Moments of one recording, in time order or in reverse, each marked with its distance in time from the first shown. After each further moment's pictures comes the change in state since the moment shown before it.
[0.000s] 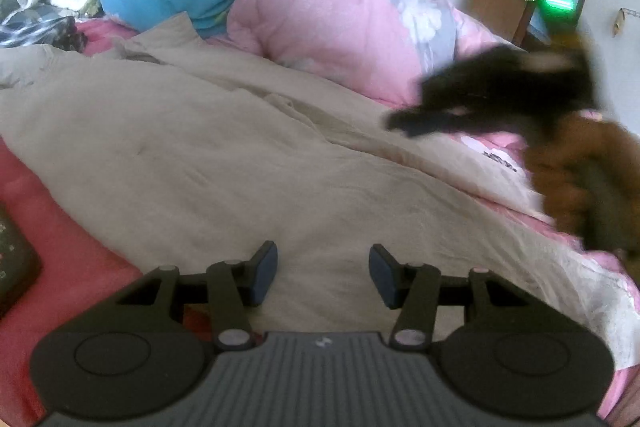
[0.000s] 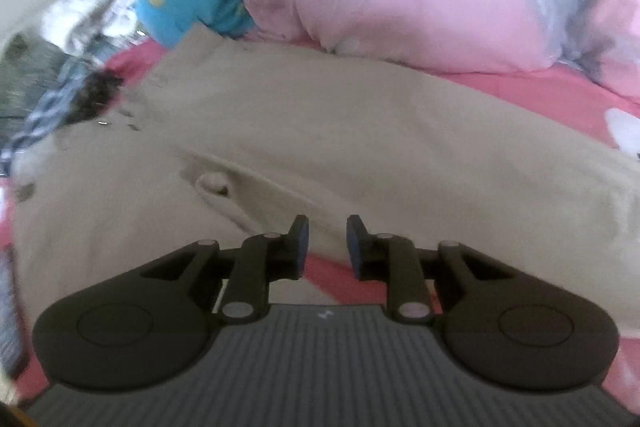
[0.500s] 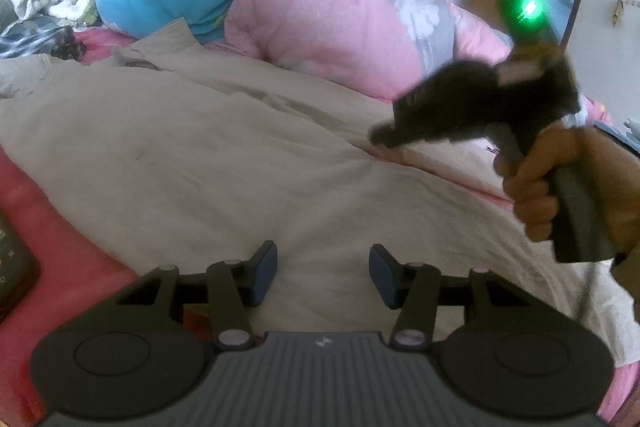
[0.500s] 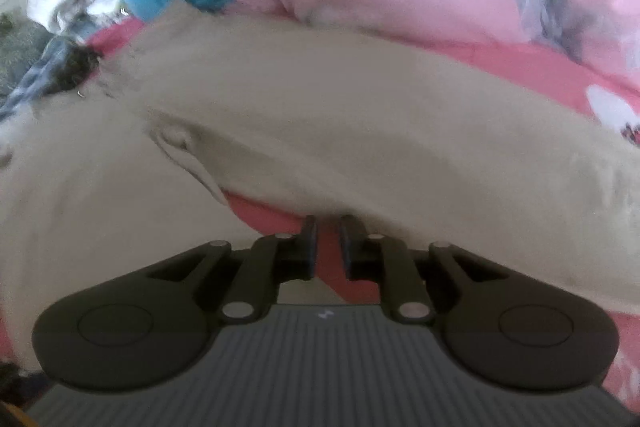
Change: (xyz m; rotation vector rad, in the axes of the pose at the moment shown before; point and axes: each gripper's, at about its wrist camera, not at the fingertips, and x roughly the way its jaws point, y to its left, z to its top) left arm 0.004 -0.003 0.000 0.028 -0.003 0.014; right arm 0.029 0.005 -0.007 -0.026 0.005 -0.014
